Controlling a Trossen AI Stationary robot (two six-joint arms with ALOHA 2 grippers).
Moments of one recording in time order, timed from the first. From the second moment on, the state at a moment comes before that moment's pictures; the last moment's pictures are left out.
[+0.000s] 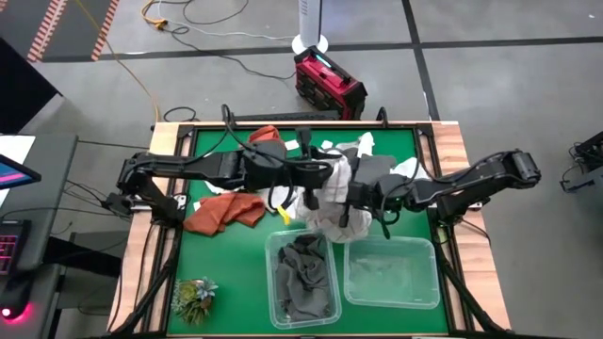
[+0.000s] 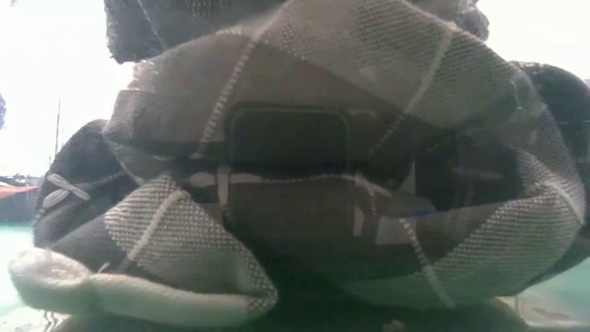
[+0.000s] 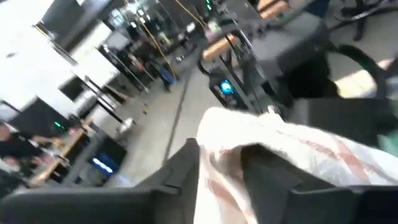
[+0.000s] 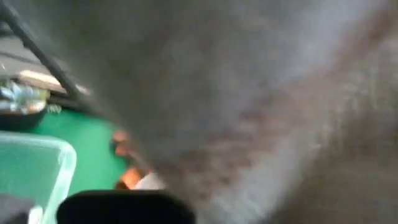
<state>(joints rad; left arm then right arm) -0.09 1.67 1.78 -0.22 -0.38 0.58 0.16 1.26 0.77 0.47 0.42 -0.36</state>
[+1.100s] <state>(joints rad) -0.09 1.51 1.78 -0.82 -0.48 0.34 0.73 0.89 1.31 -0.23 0.32 -0.14</state>
